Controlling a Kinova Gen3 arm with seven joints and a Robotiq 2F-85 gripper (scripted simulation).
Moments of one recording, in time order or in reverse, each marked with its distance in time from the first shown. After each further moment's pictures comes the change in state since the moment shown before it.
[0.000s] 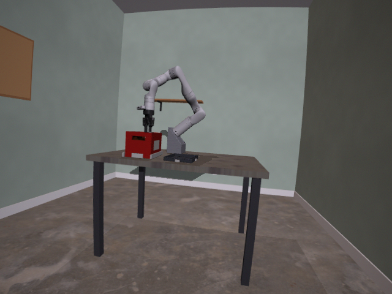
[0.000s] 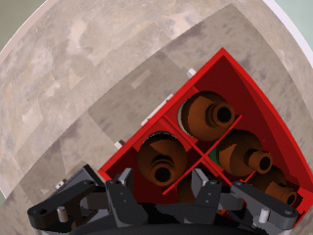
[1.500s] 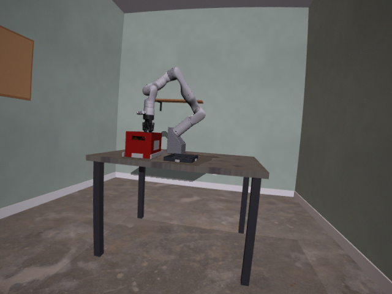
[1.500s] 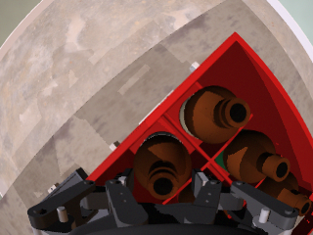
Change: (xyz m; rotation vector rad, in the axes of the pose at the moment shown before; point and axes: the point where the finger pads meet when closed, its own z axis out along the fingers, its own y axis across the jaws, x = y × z) arm -0.001 0.000 0.033 0.000 -0.003 0.000
